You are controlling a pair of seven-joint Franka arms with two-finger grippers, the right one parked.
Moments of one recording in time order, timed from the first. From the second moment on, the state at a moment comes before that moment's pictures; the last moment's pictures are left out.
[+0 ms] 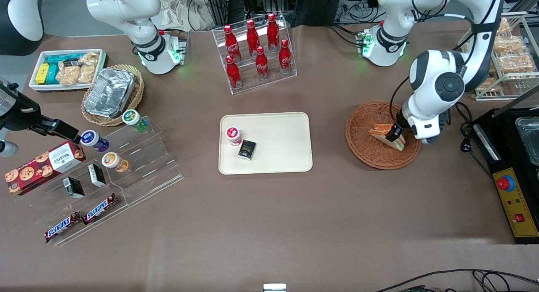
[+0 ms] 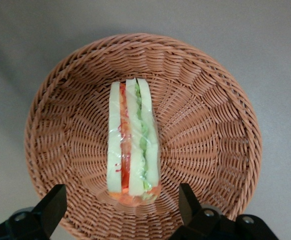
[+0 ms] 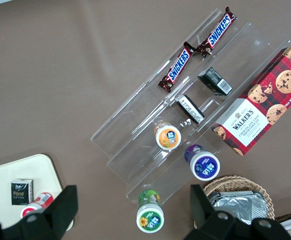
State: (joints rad) arm -0.09 0.00 -0.08 -2.42 0.00 2.30 -1.12
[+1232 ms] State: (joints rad) arm -0.08 0.10 -0.08 -2.51 0.00 2.53 -1.12
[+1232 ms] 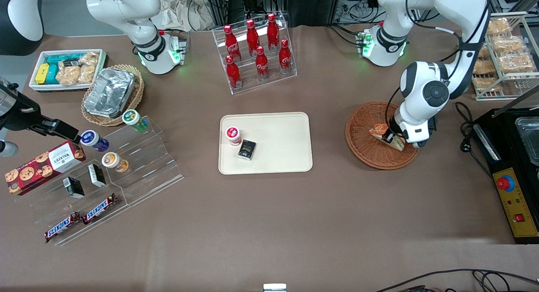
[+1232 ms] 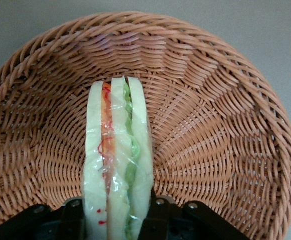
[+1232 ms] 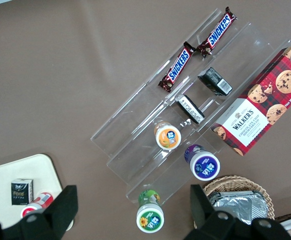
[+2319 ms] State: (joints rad) arm -0.09 -0.06 -0.14 -1.97 0.02 1.80 -0.78
